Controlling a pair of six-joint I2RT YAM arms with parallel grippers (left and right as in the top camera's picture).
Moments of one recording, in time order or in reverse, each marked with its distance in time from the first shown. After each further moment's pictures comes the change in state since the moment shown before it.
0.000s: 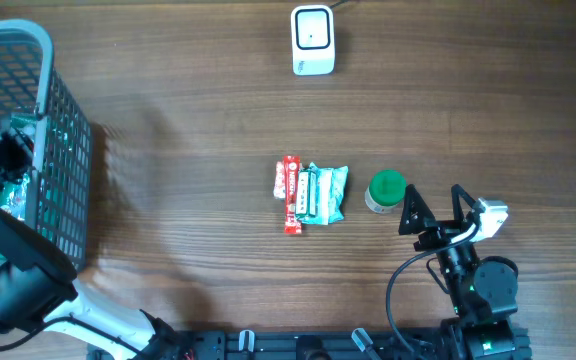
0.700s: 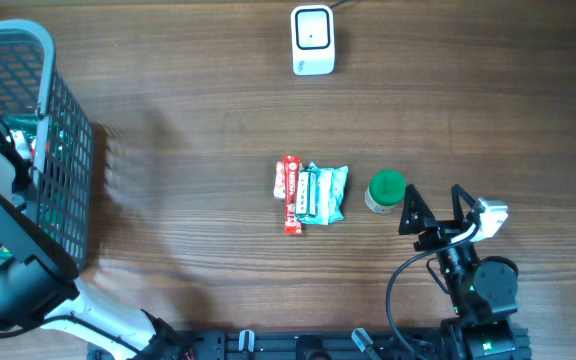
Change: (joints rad) left arm -0.026 0.010 -0.237 0.211 -0.095 0.035; right arm 0.000 0.000 0.000 0.000 0.000 0.000
